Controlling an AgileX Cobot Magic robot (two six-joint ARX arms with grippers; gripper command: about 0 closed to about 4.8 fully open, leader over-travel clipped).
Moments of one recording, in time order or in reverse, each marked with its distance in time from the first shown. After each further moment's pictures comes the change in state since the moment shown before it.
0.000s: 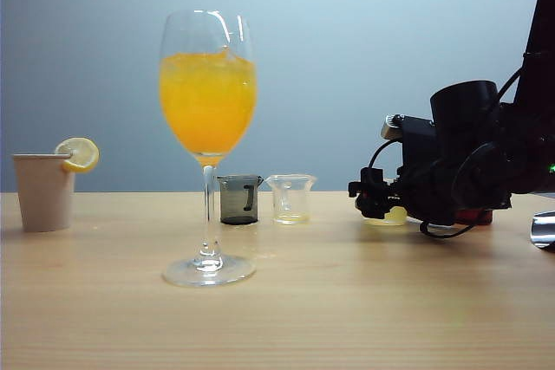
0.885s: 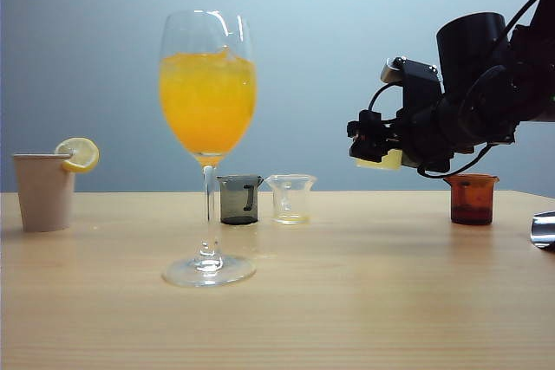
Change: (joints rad) left arm 0.000 0.000 0.000 0.000 0.000 0.000; right arm 0.000 -0.208 -0.003 -0.143 -0.061 0.002
